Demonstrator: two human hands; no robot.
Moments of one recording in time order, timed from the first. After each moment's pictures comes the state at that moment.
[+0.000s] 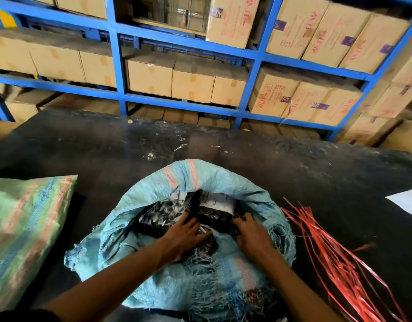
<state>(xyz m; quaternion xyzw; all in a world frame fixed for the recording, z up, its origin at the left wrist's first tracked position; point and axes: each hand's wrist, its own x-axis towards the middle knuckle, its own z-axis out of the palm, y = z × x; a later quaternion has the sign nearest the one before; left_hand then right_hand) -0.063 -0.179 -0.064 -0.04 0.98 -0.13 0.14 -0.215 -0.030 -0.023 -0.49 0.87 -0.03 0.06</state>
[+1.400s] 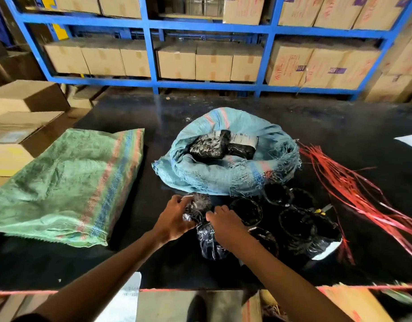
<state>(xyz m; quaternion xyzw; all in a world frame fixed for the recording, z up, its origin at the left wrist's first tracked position) 0.210 -0.025 -0.065 -0.34 0.89 0.28 -0.10 0.084 0.103 -0.021 -0.62 0.78 0.01 0.09</state>
